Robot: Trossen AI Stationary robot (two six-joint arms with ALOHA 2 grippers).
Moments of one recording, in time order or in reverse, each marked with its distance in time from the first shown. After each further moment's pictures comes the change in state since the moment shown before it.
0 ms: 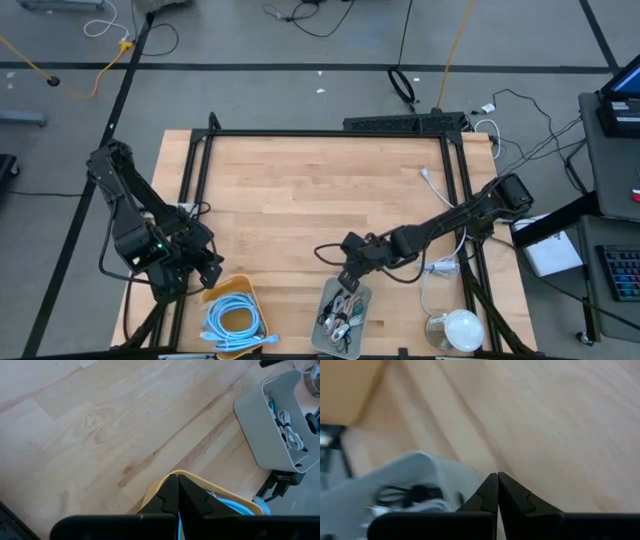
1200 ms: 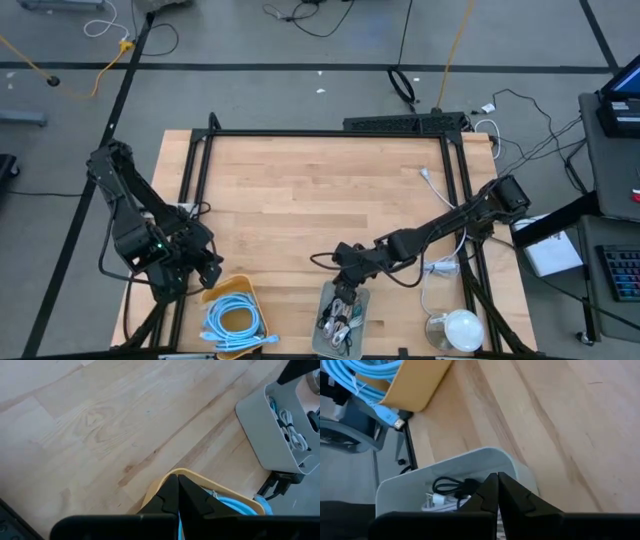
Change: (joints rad) left arm -0.003 0.000 0.000 -0.003 0.007 0.000; right arm 0.011 0.033 0.040 0.119 -0.138 -0.063
